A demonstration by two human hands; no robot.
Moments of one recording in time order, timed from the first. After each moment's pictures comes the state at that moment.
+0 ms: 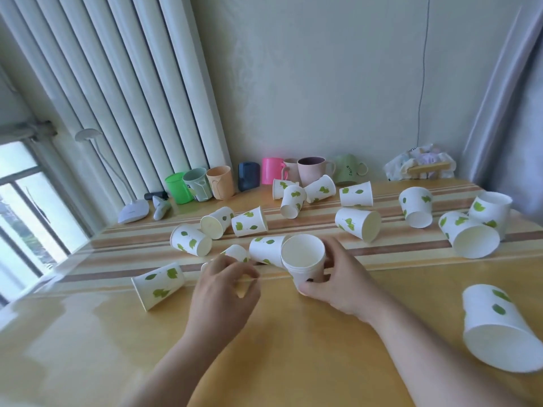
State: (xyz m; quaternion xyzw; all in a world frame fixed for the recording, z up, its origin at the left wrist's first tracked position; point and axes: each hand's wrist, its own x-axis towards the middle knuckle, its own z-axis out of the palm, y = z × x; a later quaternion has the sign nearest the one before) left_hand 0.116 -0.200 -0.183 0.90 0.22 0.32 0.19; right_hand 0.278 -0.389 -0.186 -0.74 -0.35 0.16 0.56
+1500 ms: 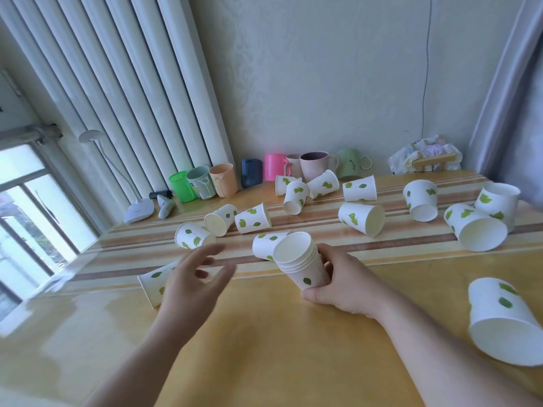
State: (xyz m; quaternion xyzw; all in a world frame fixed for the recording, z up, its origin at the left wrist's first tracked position) left_hand 0.091 -0.169 -0.161 0.82 0.27 0.34 0.37; right_hand 0.284 -0.392 -0.187 -0.79 -0.38 0.18 0.44
